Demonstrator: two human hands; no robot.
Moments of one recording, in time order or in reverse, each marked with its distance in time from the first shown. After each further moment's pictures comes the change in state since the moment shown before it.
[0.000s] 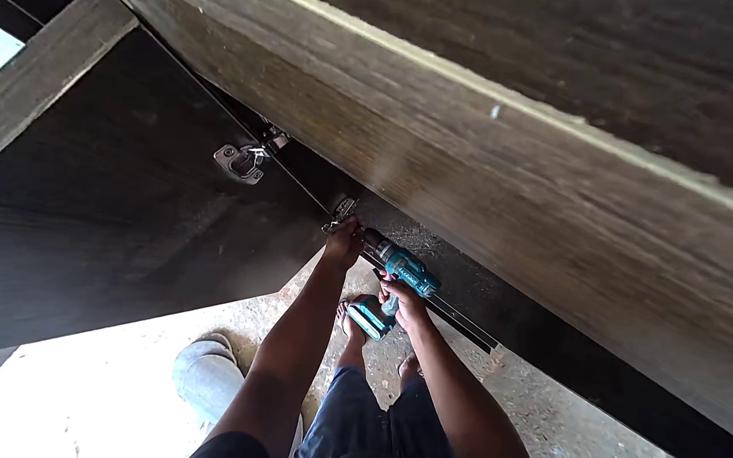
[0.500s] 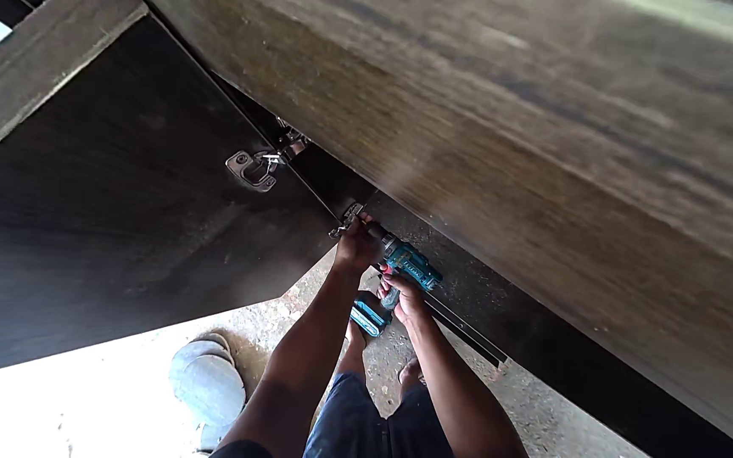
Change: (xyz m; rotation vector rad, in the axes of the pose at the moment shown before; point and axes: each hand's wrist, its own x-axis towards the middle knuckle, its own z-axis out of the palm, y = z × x) left_hand 0.026 -0.017 -0.002 -0.484 -0.162 -0.001; right_hand 0.034 -0.001 0.017 0.148 -0.058 0.016
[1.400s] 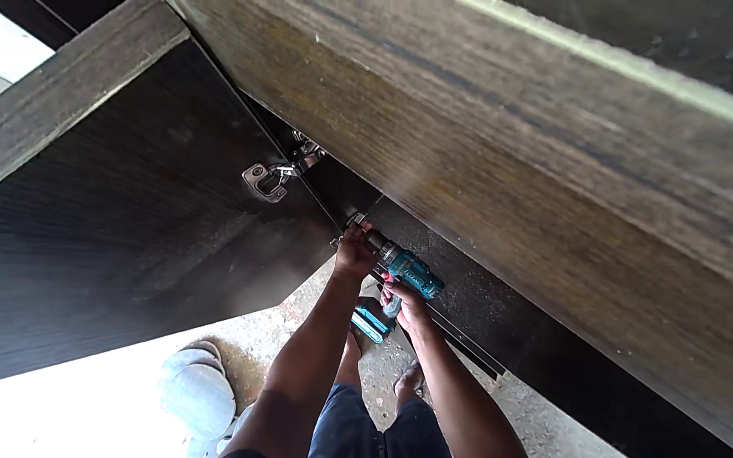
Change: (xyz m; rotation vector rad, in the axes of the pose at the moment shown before) left_hand 0.003 0.007 0.009 -0.115 0.093 -0.044; right_hand 0.005 -0.007 -0.004 -0.054 -0.031 -0.028
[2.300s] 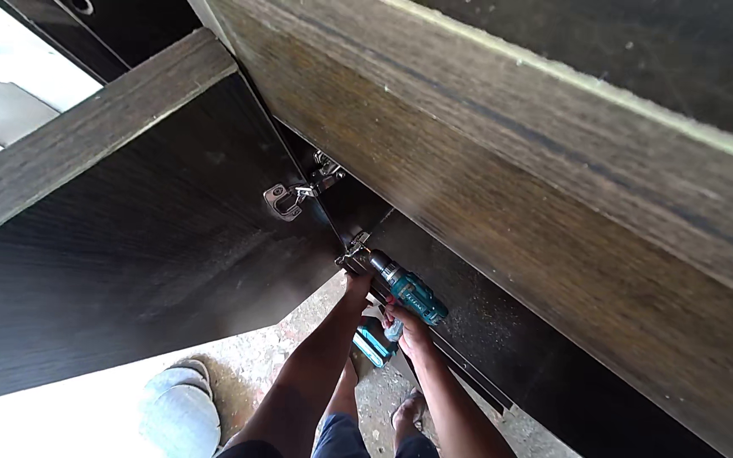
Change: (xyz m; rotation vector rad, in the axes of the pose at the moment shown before) left_hand 0.029 -0.023 -0.054 0.953 0.439 -0.003; right_hand 0.002 0.000 0.006 -0.086 0.069 -0.015
